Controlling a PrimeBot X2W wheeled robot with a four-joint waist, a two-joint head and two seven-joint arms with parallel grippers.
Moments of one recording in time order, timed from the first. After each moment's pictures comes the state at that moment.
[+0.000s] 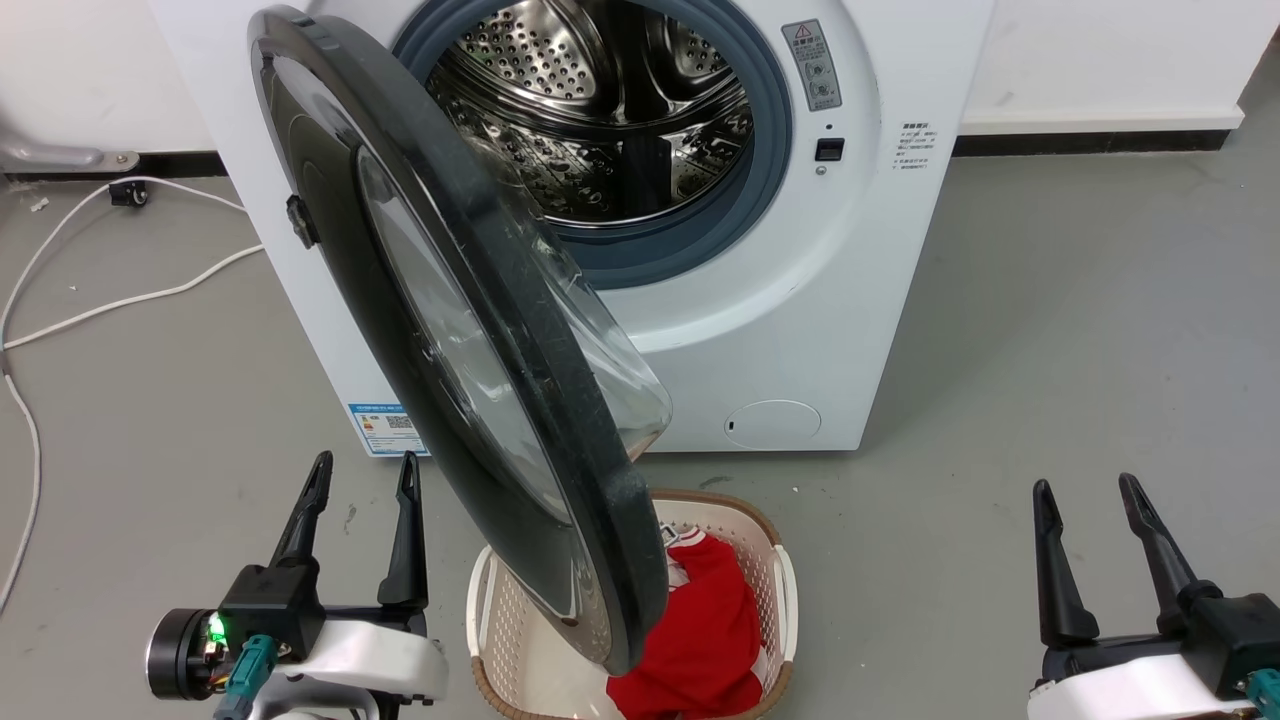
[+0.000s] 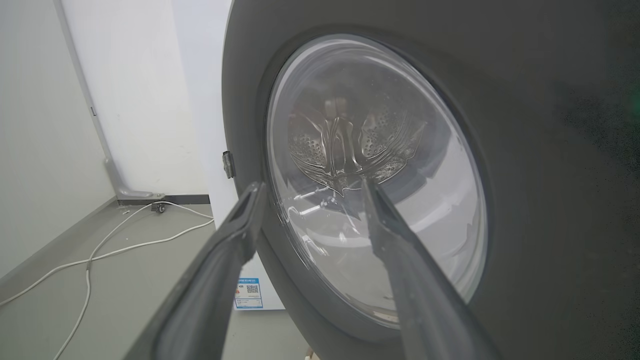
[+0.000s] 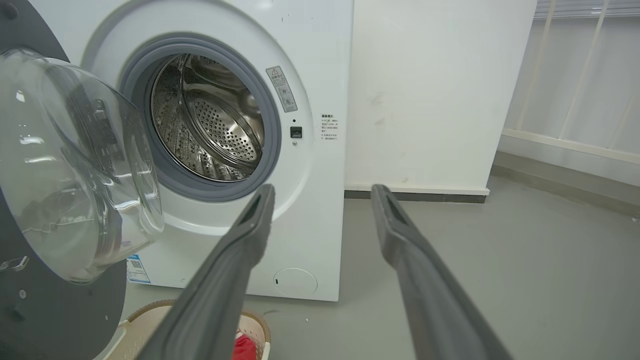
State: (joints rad) left arm -0.03 0.05 0.03 0.10 -0.06 -0.06 -0.26; right arm 0.08 -0.05 -0.07 -0.01 0.03 0.13 -0.25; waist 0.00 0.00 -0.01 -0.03
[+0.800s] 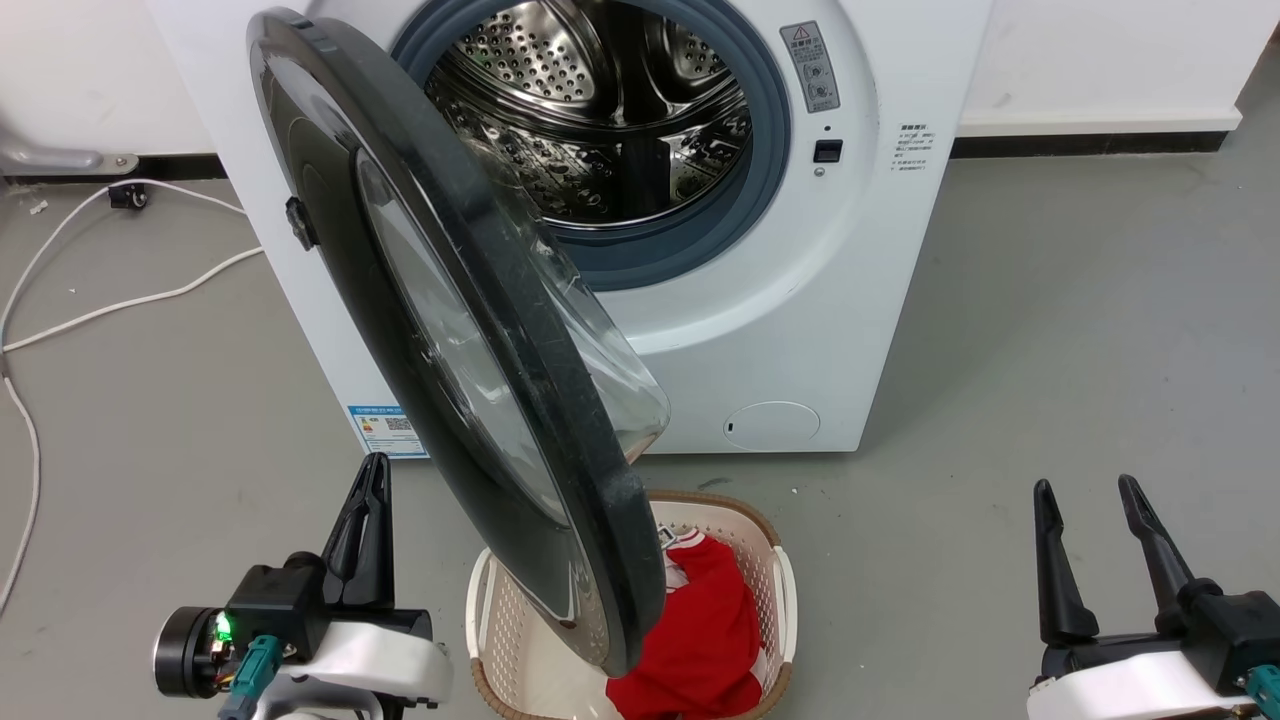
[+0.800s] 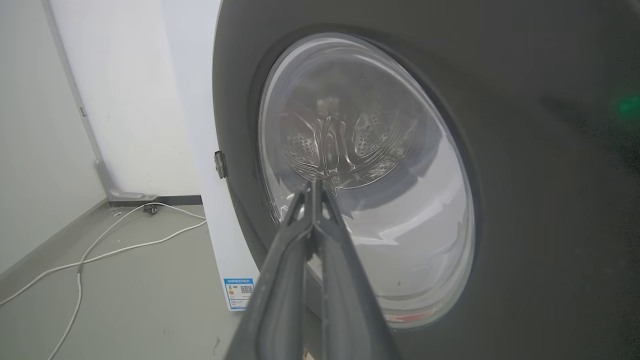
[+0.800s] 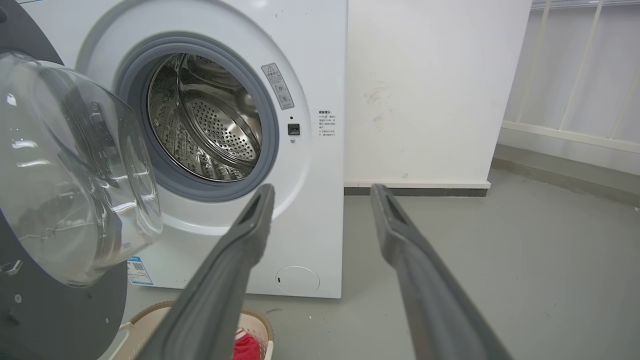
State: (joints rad) left arm -0.03 0.05 0.02 0.10 -0.06 -0.08 -0.26; right arm 0.07 -0.05 -0.07 0.03 0.06 0.13 -0.26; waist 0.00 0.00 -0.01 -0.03
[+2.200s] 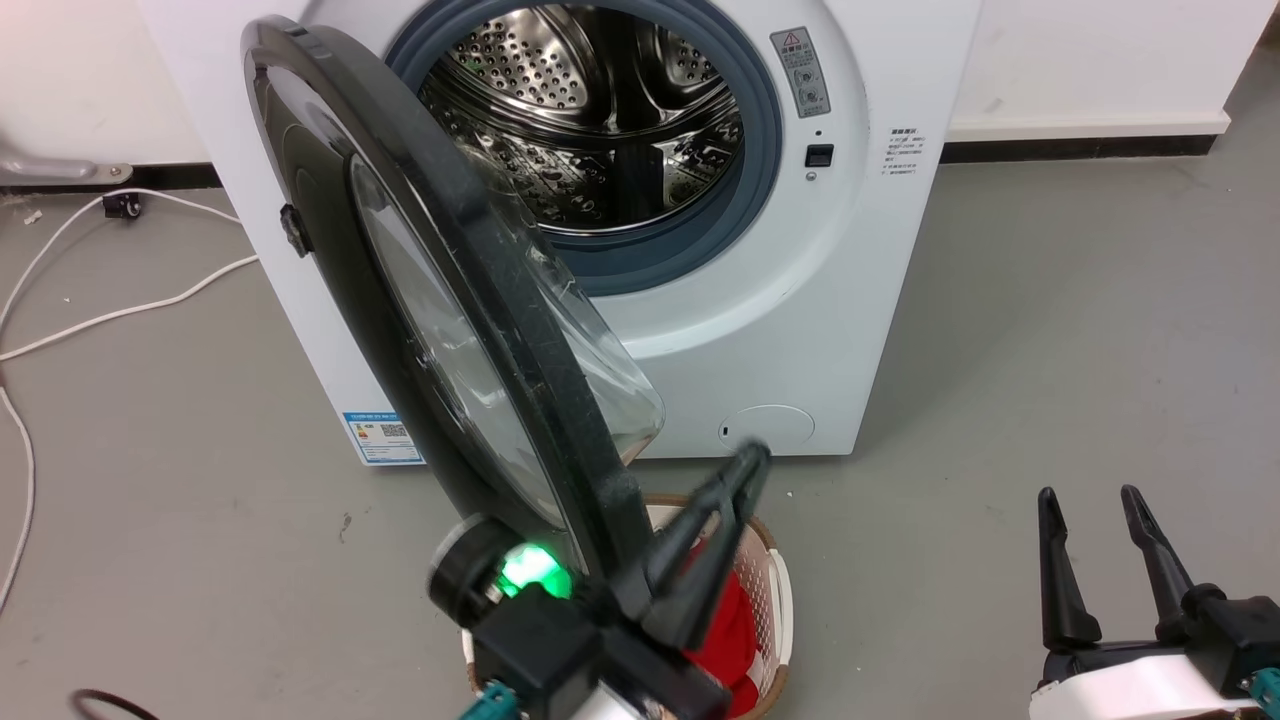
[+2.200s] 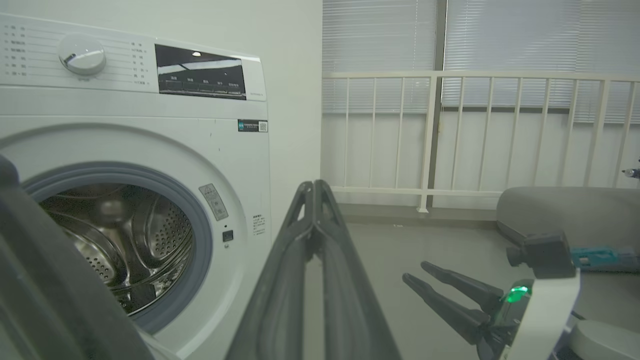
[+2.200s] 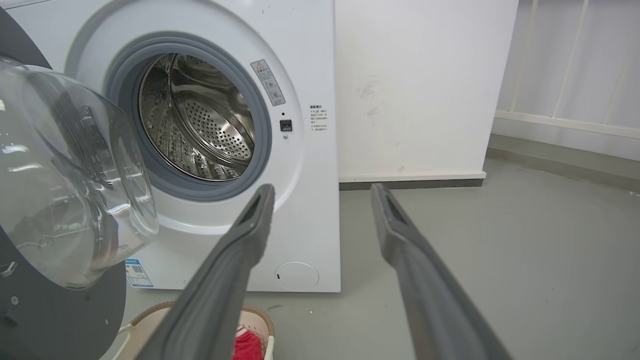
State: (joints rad) left arm -0.06 0.07 -0.51 -0.36 -0.20 -0.12 -0.07; right arm 0.07 -0.05 -0.08 0.06 0.09 0.13 -0.26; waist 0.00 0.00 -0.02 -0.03
